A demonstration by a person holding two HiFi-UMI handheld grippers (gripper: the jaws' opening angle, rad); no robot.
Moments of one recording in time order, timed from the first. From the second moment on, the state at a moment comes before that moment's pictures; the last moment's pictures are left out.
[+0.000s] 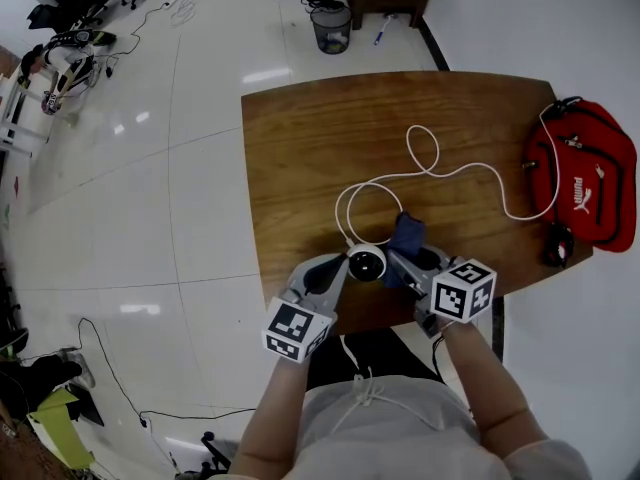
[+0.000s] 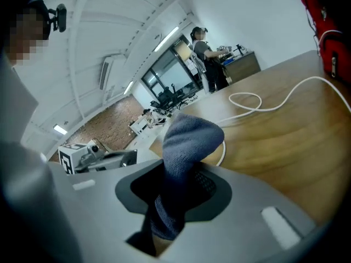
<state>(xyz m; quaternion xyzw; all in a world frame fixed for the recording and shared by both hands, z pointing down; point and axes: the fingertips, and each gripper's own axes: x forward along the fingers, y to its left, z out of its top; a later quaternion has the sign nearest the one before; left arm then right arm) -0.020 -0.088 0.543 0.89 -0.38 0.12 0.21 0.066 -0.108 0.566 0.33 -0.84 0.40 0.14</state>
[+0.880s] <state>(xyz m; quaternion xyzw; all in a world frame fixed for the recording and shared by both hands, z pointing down) -0.017 -0.087 0.537 0.90 -0.37 0.14 0.21 0.025 -0.118 0.503 0.22 -0.91 0.25 0.23</state>
